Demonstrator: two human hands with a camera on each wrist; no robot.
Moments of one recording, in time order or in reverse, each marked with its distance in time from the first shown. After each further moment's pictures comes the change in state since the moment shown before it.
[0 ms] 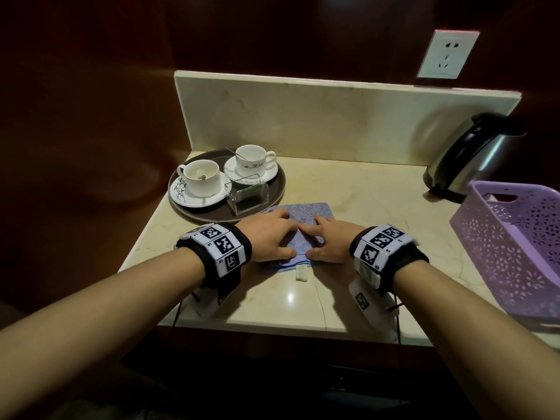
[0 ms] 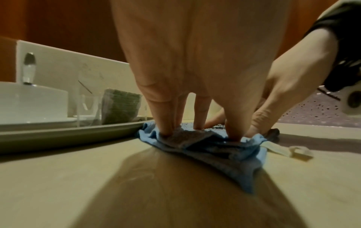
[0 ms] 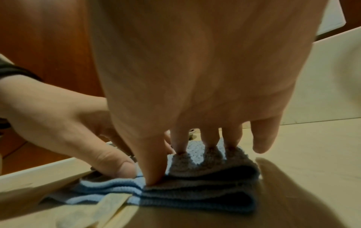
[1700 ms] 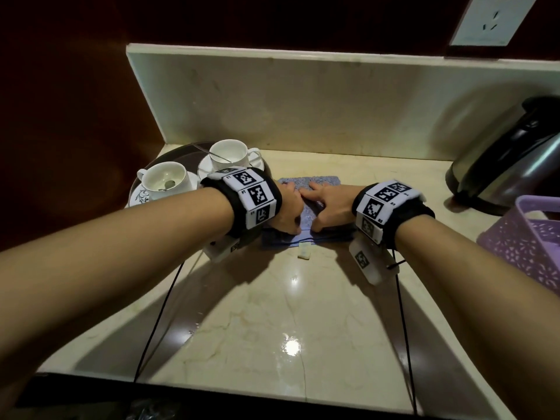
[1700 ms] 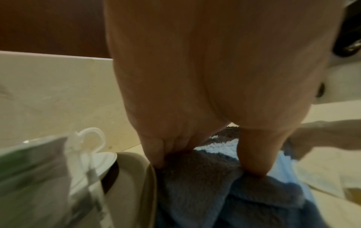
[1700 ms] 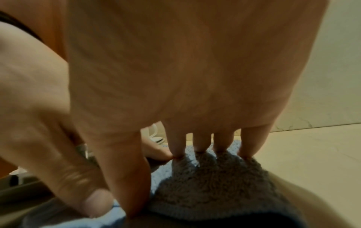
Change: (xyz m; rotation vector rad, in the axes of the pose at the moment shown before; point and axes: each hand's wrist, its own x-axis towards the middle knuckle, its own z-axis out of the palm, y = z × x) left_hand 0.133 0.005 -0.046 0.382 -0.380 -0.134; right_hand 0.094 0.070 -0.066 0.016 -0.061 -0.030
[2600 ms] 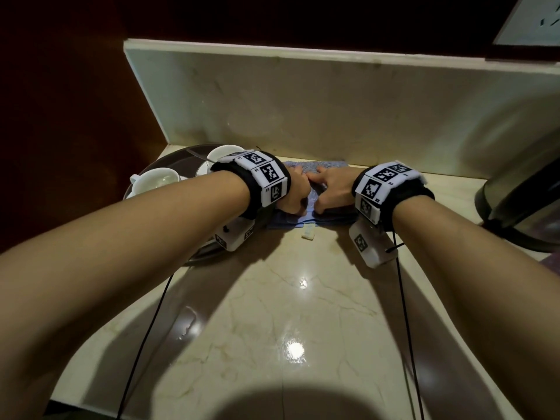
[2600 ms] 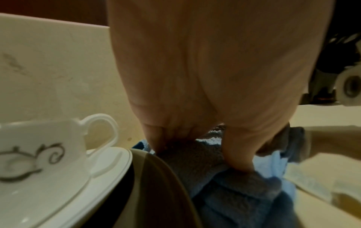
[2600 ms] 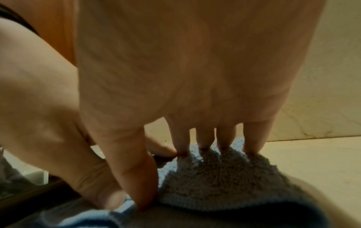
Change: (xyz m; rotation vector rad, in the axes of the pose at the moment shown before) left_hand 0.058 -0.031 -0.031 -0.038 -0.053 -0.106; right_hand 0.055 0.026 -0.044 0.025 0.068 -0.025
